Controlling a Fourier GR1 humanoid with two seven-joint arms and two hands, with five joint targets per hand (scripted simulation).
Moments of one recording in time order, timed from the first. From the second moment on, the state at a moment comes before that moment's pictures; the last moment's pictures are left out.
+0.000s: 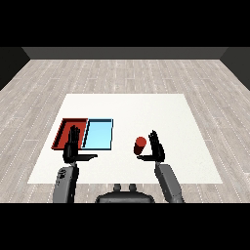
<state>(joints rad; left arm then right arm) 0.02 0.06 0.08 -1.61 0.09 -0.05 -0.37 -0.08 0.00 0.13 -1.25 -0.23 0.00 -0.44</state>
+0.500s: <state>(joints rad) 0.02 0.06 0.09 -1.63 0.10 -0.06 -0.36 -0.18 0.00 0.13 -1.13 -0.27 -0.02 -0.46</state>
